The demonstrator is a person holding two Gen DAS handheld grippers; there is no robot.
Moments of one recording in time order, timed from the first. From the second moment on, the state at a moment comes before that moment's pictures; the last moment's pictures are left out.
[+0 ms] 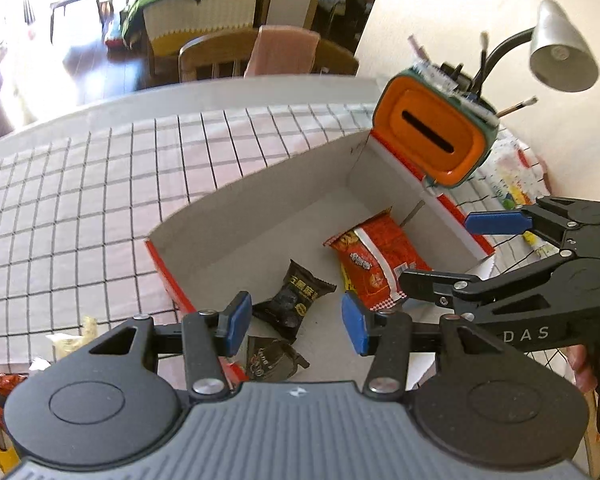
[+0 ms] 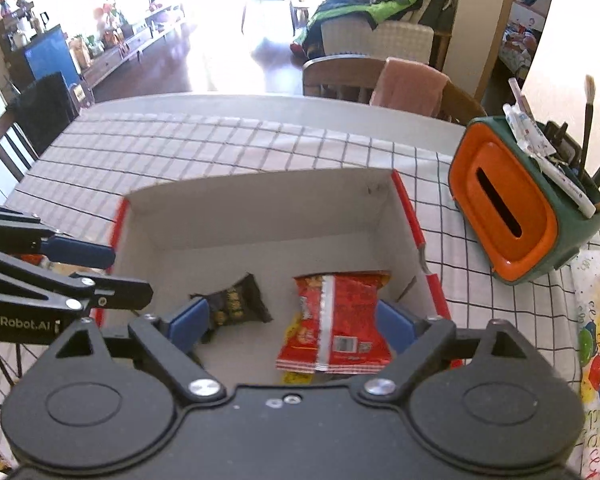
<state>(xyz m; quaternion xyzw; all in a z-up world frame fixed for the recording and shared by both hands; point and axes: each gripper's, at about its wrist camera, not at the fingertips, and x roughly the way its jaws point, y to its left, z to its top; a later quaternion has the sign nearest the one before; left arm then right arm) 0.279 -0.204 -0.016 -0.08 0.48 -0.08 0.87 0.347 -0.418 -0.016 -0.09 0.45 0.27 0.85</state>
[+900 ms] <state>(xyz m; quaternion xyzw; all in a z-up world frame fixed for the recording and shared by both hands) 0.155 -0.065 0.014 -0.06 0.37 -0.05 0.92 0.248 -0.315 0.022 0.02 0.36 0.34 0.87</state>
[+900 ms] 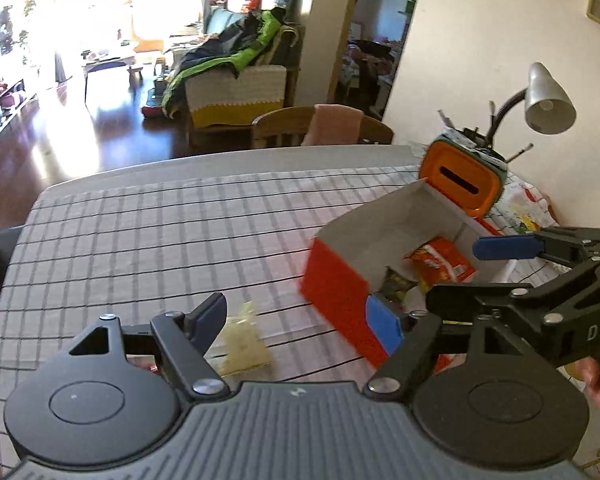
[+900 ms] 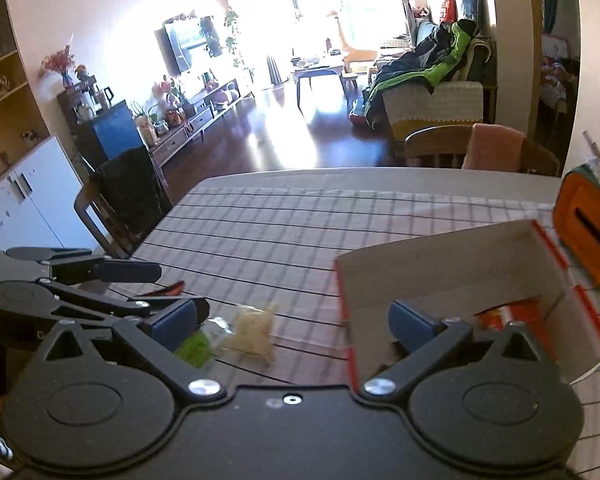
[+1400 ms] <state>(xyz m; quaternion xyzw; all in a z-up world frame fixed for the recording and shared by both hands) 0.108 0.052 -0.012 -0.07 0.37 -0.03 0.93 0.217 -0.239 -0.013 0.03 0.40 0.33 0.85</state>
